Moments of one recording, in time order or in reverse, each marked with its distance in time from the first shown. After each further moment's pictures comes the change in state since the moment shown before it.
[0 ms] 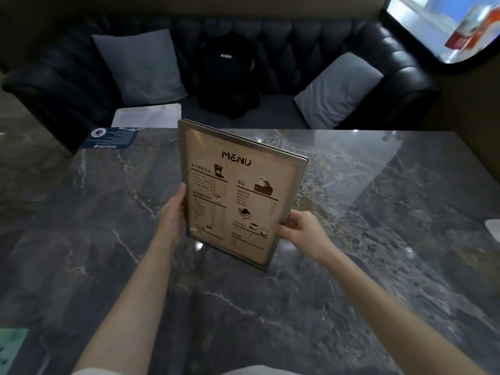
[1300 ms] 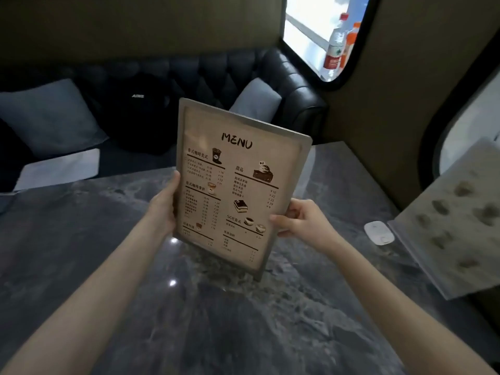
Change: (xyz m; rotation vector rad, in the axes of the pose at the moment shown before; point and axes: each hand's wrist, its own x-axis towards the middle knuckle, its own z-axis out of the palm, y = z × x) left_hand -0.037 0.065 0.315 0.011 -0.210 -0.085; right_hand -0.050 0.051 -0.285 0.225 0.148 -0.008
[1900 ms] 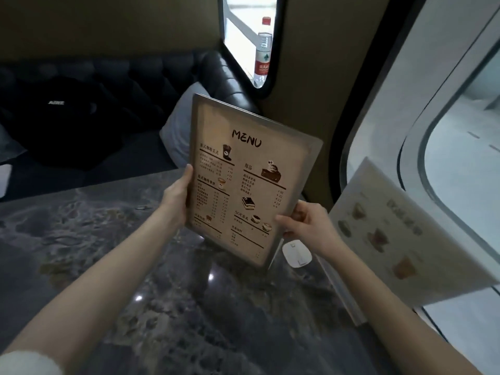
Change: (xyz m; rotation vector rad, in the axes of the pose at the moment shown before) left_hand 0.053 -0.041 0.253 0.018 -0.196 0.038; right_hand -0.009 0.044 -0.219 -0.102 0.242 0.060
